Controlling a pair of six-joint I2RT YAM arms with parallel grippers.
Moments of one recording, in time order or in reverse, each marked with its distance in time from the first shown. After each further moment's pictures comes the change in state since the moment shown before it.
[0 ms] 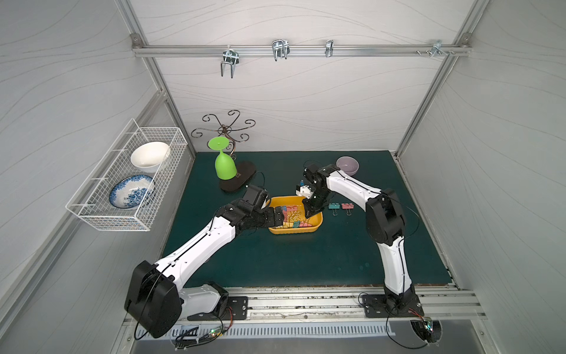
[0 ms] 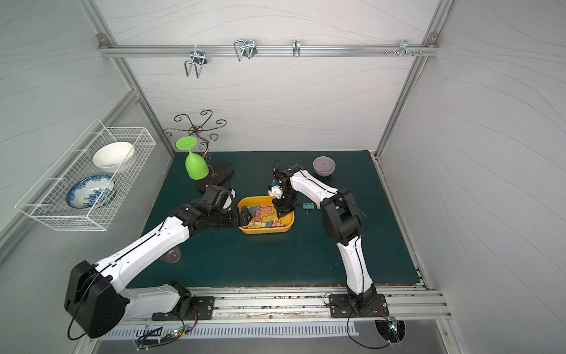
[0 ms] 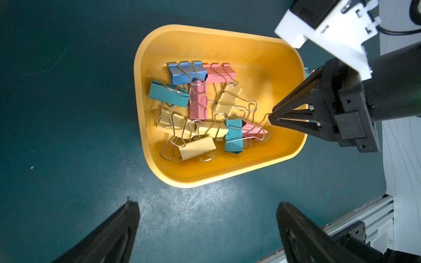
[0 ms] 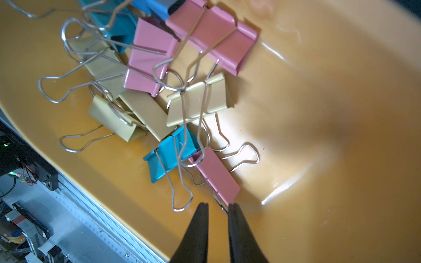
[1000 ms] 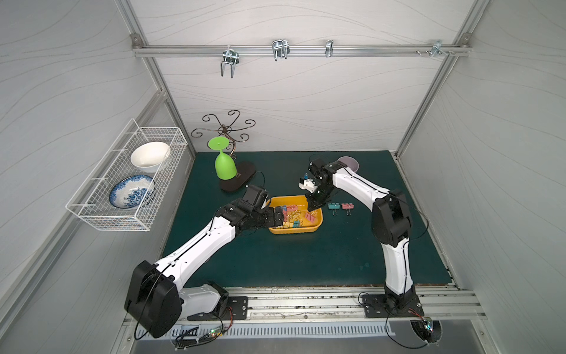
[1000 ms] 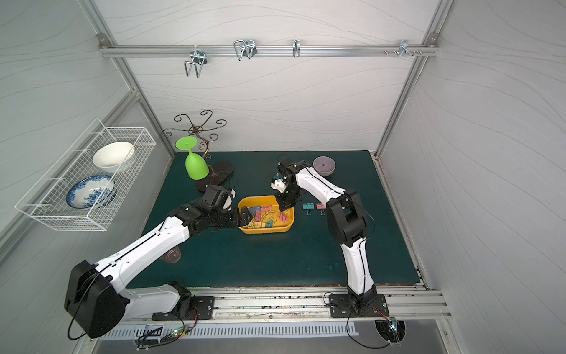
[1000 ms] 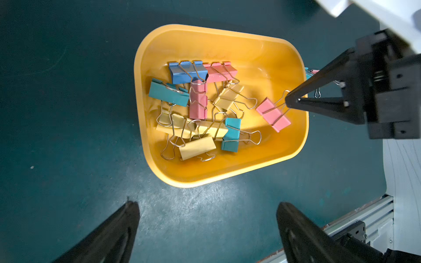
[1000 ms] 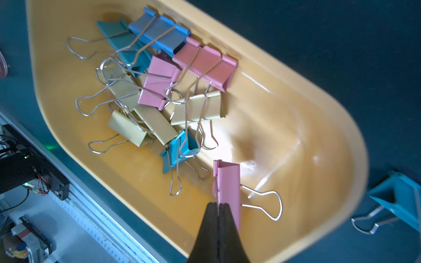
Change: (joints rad) left arm 0.000 0.000 0.000 0.000 0.000 0.000; right arm -0.040 -0.090 0.000 0.037 0.036 0.029
